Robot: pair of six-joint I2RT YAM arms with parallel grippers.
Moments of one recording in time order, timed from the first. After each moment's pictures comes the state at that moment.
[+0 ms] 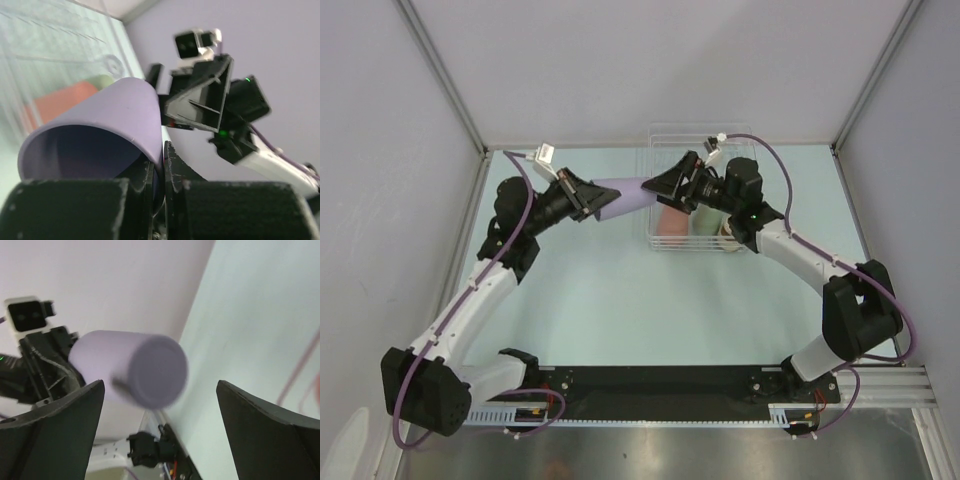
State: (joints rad) left arm -0.30 1.10 0.89 0.18 0.57 -0.99; right arm 0.47 1.54 1.09 0.40 -0.59 1.07
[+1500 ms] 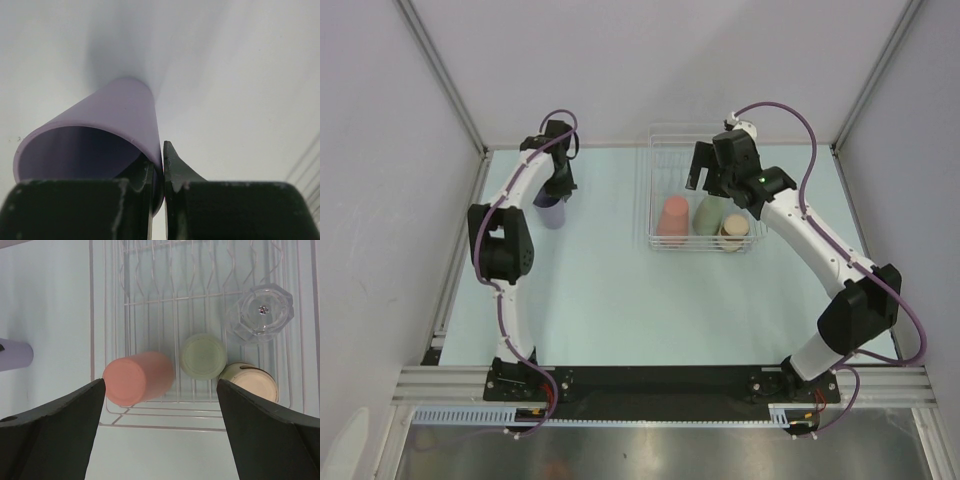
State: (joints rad) left arm -0.15 2.15 1.95 -0.98 -0.22 -0.38; right arm 0.50 1.58 1.55 -0.60 0.27 0.52
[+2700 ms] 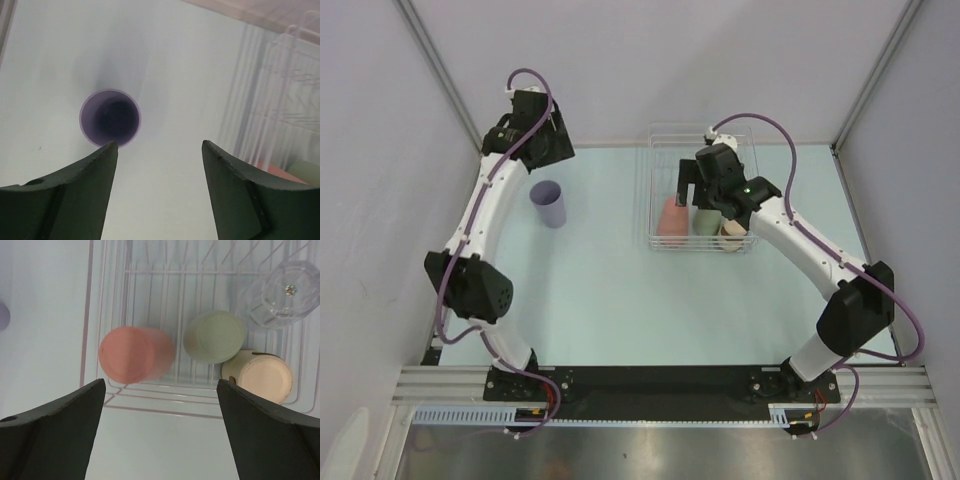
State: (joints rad) left arm -0.20 1.79 1.94 -0.90 -0.24 -0.41; right arm 0.57 1.59 1.50 -0.58 0.30 0.47
